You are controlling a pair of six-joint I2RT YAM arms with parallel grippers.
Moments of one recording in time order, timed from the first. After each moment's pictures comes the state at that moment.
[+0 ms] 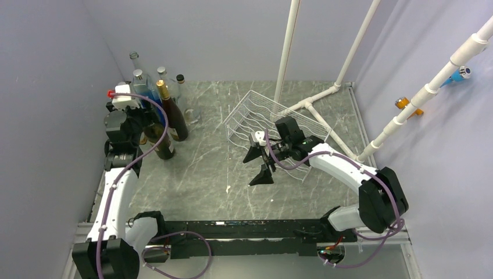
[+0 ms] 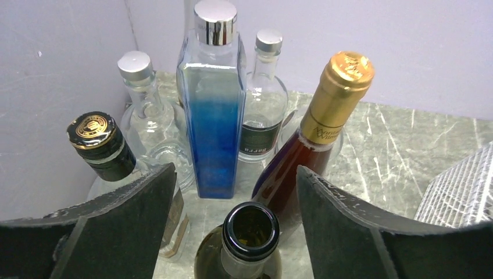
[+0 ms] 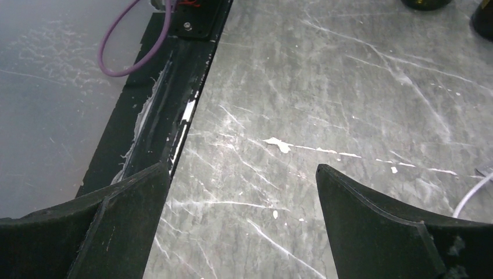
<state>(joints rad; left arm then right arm) 0.11 0.94 0.78 0.11 0.00 -0.10 0.59 1.38 0.89 -0.31 -1.15 -0.62</state>
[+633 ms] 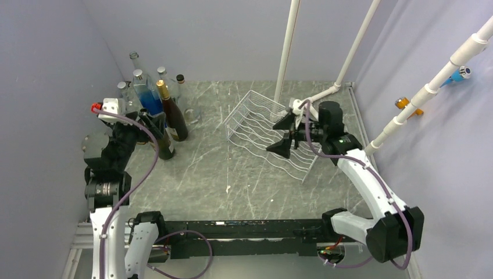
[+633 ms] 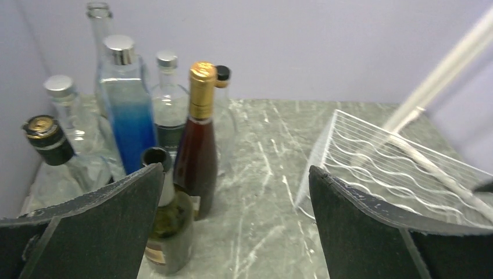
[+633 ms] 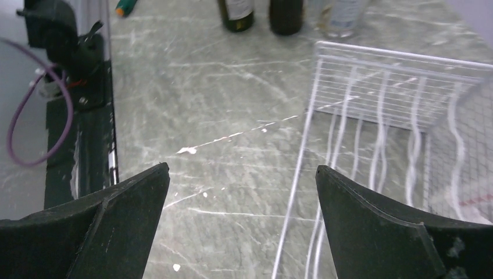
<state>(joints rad) 0.11 0.65 0.95 -0.27 0.24 -0.20 0.31 1.14 0.94 -0.28 -0.98 -0.33</state>
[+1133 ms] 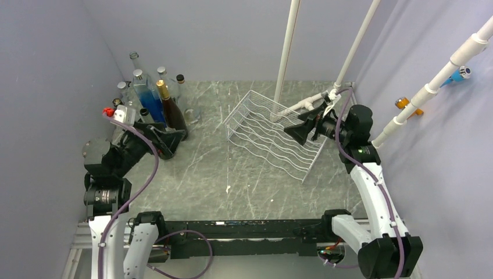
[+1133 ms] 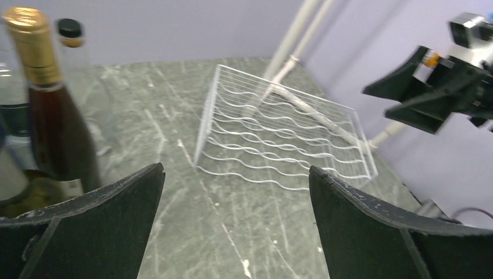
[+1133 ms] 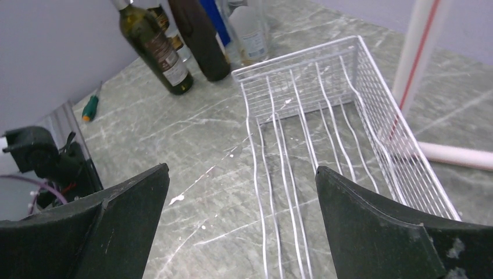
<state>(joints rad) 0.10 0.57 0.95 -0.38 0.63 -0.36 0.05 0.97 0.89 -0.13 -0.90 0.10</state>
